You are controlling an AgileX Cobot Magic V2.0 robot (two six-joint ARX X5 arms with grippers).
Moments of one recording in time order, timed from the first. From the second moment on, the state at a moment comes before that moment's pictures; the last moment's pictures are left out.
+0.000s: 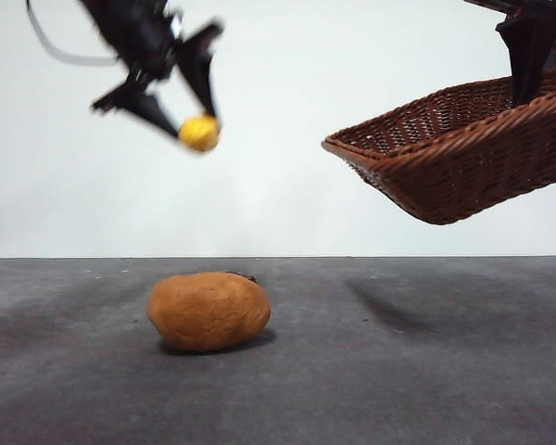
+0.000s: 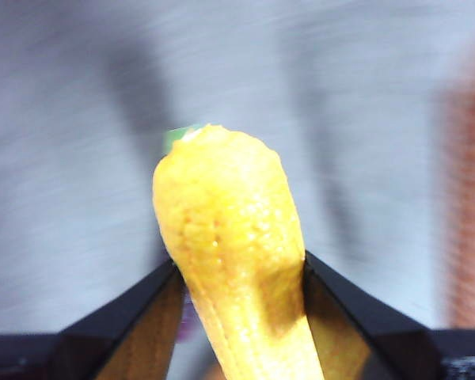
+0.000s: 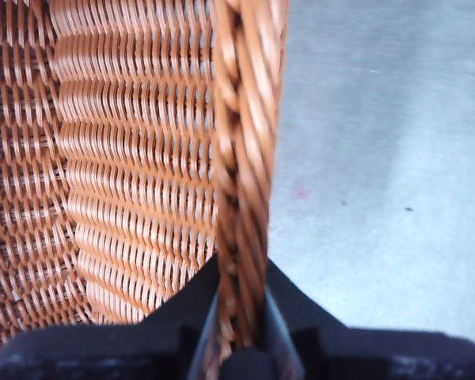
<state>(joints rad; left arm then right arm) -0.33 1.97 2.04 -1.11 0.39 -0.20 0.10 1.70 1.78 -1.34 -0.20 0.01</state>
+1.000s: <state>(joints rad) -0.67 2.01 2.04 -0.90 0.29 -0.28 0.20 1.70 1.75 -1.35 -0.26 0.04</state>
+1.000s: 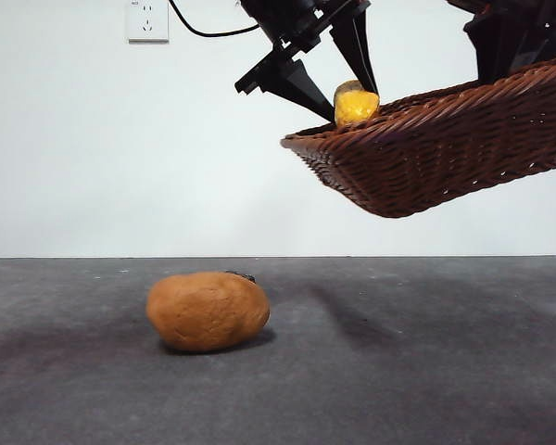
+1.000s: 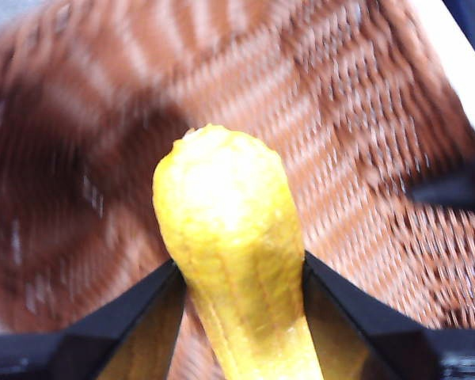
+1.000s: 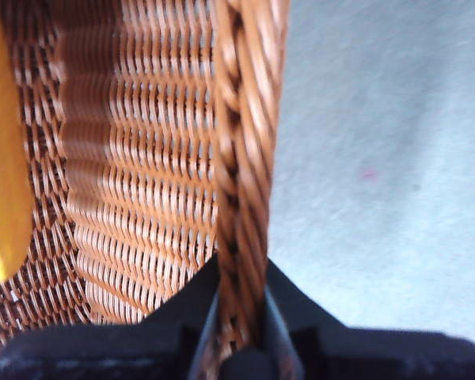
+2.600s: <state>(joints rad) -0.64 1.56 1.45 -1.15 0.18 0.40 0.11 1.70 1.74 -1.35 -0.14 0.00</state>
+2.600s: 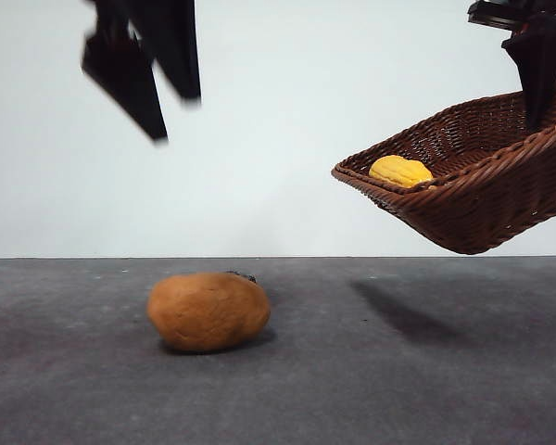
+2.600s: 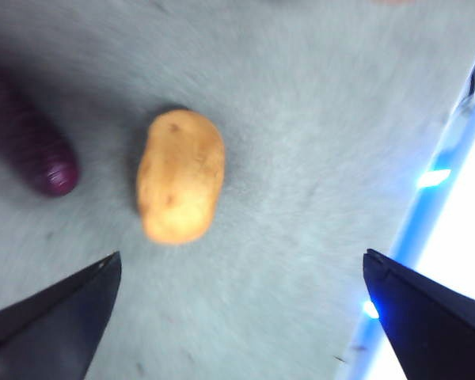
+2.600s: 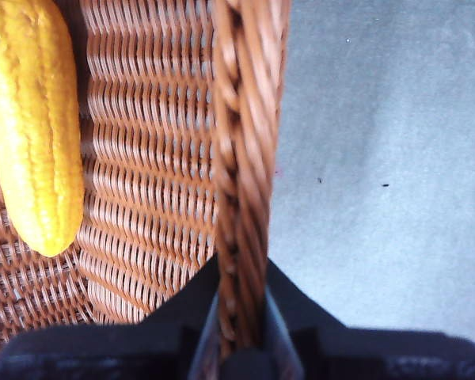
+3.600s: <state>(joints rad) -0.64 1.89 1.37 -0.87 0.16 0.47 0.11 1.70 1.74 -1.35 -0.17 0.00</state>
